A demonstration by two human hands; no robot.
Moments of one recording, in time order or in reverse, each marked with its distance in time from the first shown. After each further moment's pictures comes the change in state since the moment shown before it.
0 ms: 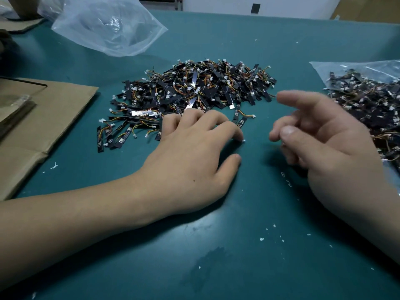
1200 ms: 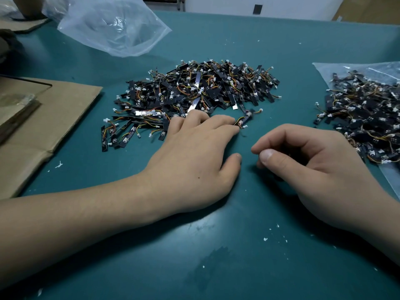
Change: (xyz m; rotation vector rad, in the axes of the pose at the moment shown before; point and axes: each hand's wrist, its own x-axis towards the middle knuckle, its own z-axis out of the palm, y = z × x) left_hand 0.001 -0.002 0.003 0.000 -0.006 -0.009; right_hand -0.007 -0.010 0.004 -0.313 -0.212 -0.018
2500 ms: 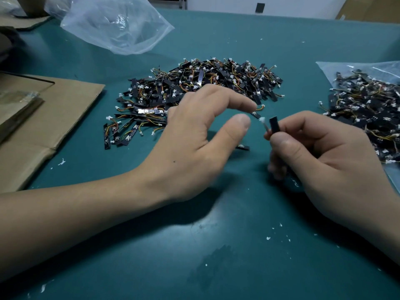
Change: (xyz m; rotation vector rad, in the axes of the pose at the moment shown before) left_hand 0.000 -0.001 -0.015 -0.565 0.252 0.053; right_hand -0.001 0.001 0.002 0.072 0.126 -0.067
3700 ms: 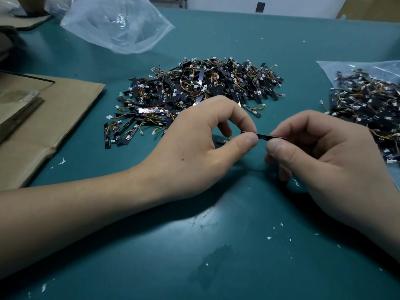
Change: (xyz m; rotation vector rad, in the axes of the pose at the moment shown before) left_hand 0.003 -0.004 0.001 -0.080 -0.110 0.001; right_hand 0.002 0.000 0.000 0.100 0.005 0.053
